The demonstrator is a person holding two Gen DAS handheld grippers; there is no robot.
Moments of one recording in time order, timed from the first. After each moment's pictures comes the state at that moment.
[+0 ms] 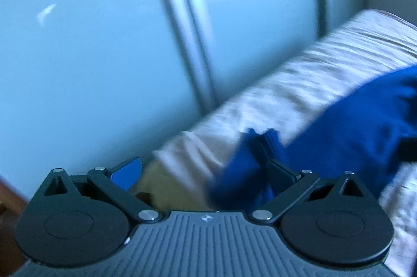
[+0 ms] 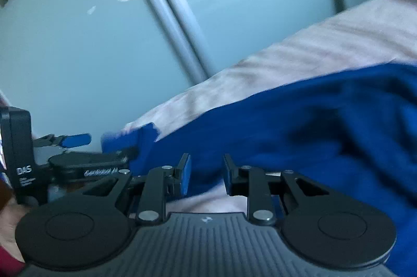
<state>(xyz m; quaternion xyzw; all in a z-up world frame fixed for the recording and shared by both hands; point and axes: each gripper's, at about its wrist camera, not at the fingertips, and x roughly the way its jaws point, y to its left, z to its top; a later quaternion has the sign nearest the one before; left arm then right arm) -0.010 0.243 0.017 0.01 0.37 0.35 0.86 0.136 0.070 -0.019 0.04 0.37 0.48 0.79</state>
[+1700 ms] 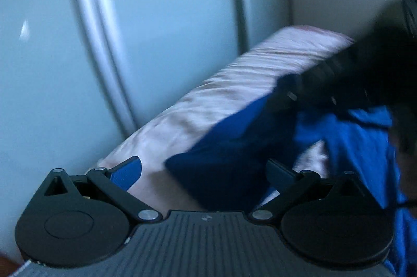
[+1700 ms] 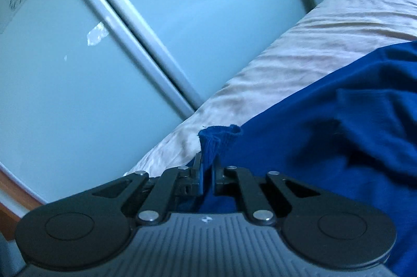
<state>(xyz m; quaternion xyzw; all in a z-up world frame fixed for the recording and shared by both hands) -0.007 0.151 0.026 0.06 0.31 0.17 0.93 0.157 0.062 -0.011 0.15 0.37 0.41 0.82</state>
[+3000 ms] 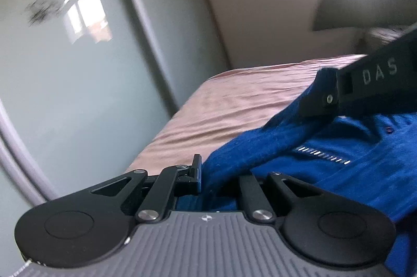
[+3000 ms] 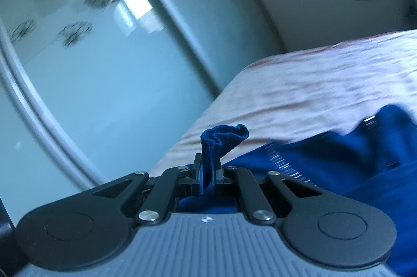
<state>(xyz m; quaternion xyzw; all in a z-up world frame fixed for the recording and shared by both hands) 0.166 -0.006 0.049 0.18 0.23 0.06 0.95 0.216 -0.139 0.016 0.24 0.24 0.23 0.91</state>
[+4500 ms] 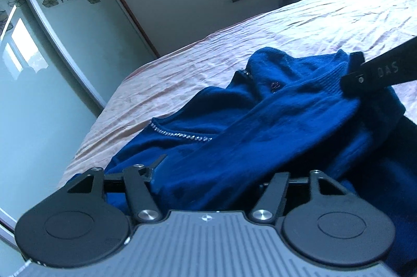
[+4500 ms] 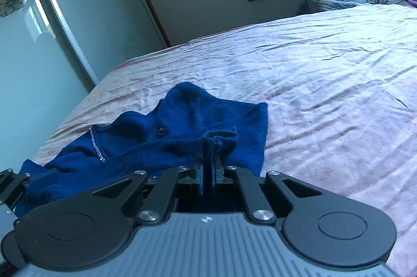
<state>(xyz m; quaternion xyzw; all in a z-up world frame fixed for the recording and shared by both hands) 0.156 -0.126 -0.025 0.28 0.27 -0.05 0.92 0.174 -0.283 -0.071 0.21 0.29 0.02 0.93</state>
